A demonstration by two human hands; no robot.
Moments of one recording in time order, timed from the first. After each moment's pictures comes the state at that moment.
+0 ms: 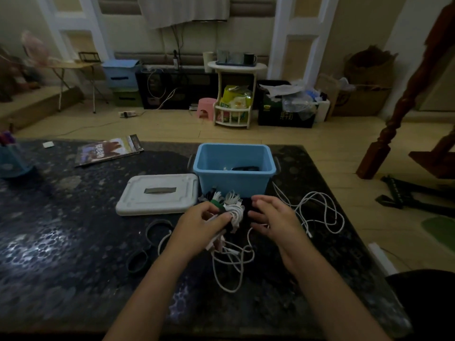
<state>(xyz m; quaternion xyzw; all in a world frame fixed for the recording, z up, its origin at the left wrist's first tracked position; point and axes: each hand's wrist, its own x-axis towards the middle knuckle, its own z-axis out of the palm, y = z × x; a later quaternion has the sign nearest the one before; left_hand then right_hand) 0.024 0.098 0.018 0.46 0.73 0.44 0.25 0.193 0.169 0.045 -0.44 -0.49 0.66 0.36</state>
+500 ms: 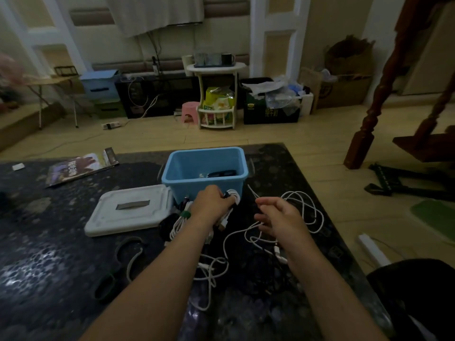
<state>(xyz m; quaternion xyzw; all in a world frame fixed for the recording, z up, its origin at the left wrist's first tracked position) 0.064 0.245 0.010 0.50 0.81 0.26 0.16 0.251 0.212 0.041 -0.50 -0.50 0.59 0.39</state>
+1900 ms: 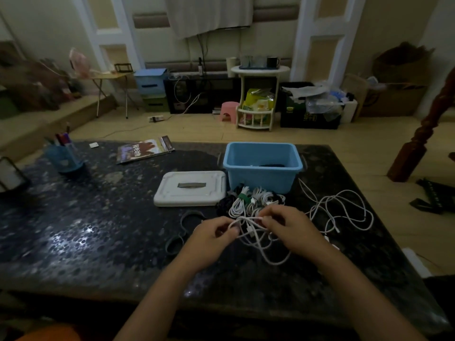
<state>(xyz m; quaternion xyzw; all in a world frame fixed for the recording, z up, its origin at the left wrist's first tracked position) 0.007 0.033 0.007 0.52 0.71 0.39 0.27 0.193 0.149 0.031 -0.36 -0.82 0.39 0.21</state>
